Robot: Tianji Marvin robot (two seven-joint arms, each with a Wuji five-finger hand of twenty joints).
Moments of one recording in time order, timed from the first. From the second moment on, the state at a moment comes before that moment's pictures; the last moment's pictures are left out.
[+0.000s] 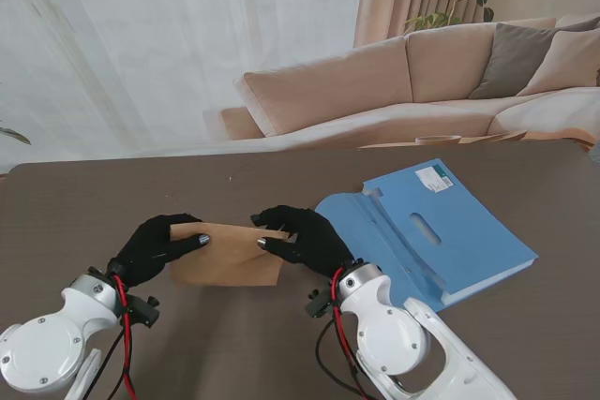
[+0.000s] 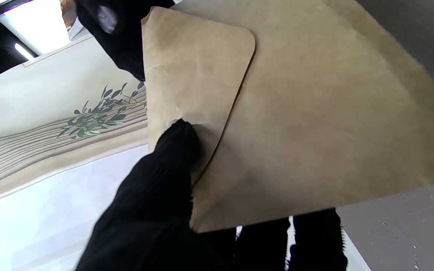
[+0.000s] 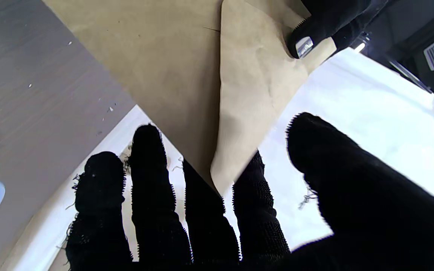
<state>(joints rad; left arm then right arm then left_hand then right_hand) 1.95 -1.11 -1.56 -2.01 0.01 -0.03 -0.17 -1.63 -1.18 0.98 -1.84 -0.30 0.01 -0.14 1.23 -0.30 0.26 -0.07 0.80 0.20 0.63 0.61 0.93 0.26 0.52 0.78 0.62 0.35 0.85 0.86 0.16 0.39 1.17 0.92 0.51 -0.54 0.88 -0.06 0.63 0.02 0.51 0.44 0.70 0.17 0.62 0.37 0.66 0.26 0.58 0.49 0.26 0.40 1.27 0.78</state>
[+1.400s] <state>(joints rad) 1.92 -1.11 -1.52 -2.00 0.07 -0.02 -0.16 -1.67 -1.06 1.35 -1.73 -0.97 0.34 0.18 1.23 -0.30 0.26 -0.08 0.80 0.20 0.63 0.64 0.93 0.27 0.54 0.80 0.62 0.36 0.86 0.88 0.15 0.39 1.17 0.92 0.50 -0.48 0.86 0.00 0.54 -0.04 0.50 0.43 0.71 0.05 0.59 0.37 0.42 0.20 0.46 0.42 0.06 0.31 1.10 0.77</state>
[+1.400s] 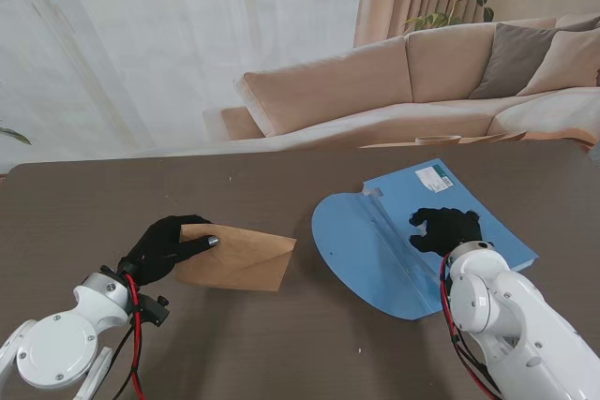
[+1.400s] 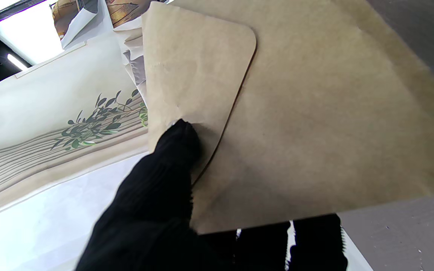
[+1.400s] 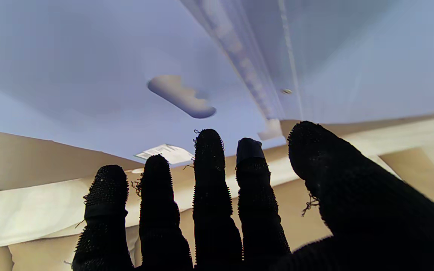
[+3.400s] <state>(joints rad) 1.94 -1.11 -1.52 -1.99 0.08 -0.03 -0.12 -1.48 -1.05 1.12 -1.43 -1.03 0.36 0.09 1.23 -0.30 0.26 -0.08 0.80 0.20 0.63 0.64 0.93 0.27 0.54 0.80 0.62 0.36 0.87 0.88 0.14 0.39 1.17 0.92 0.44 -0.69 1.07 0.02 0.15 0.09 0.49 0.63 0.30 -0.02 1.09 0.84 0.23 0.15 0.67 0.54 -0.03 0.26 0.97 0.71</state>
